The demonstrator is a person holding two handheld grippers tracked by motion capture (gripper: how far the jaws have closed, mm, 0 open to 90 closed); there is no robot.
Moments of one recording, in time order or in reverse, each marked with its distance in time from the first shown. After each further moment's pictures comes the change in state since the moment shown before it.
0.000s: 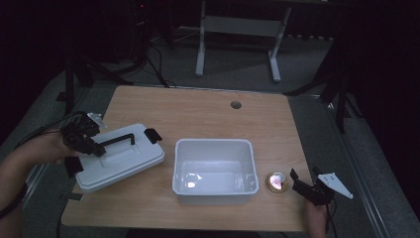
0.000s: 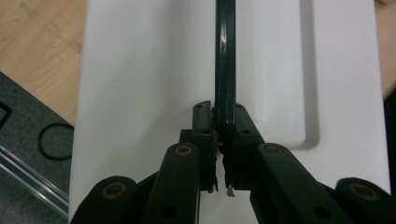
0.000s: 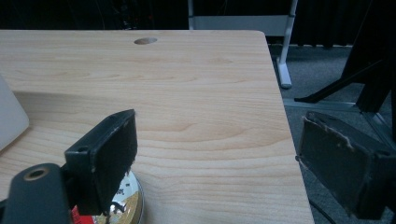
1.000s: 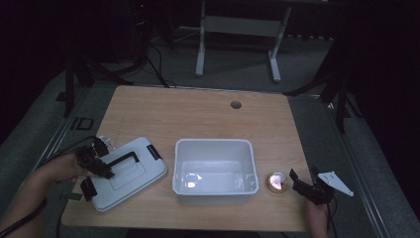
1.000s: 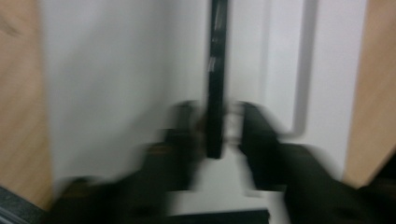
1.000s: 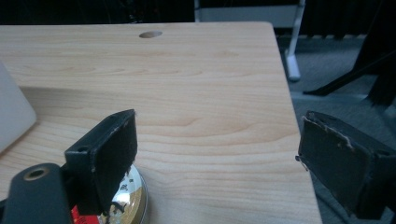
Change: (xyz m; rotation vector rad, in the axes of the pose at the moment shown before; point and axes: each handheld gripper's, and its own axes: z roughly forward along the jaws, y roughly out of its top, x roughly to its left) left arm 0.011 -0.029 0.093 0.058 -0.117 -0.078; right arm -0.004 0.001 0.003 0.039 0.038 0.027
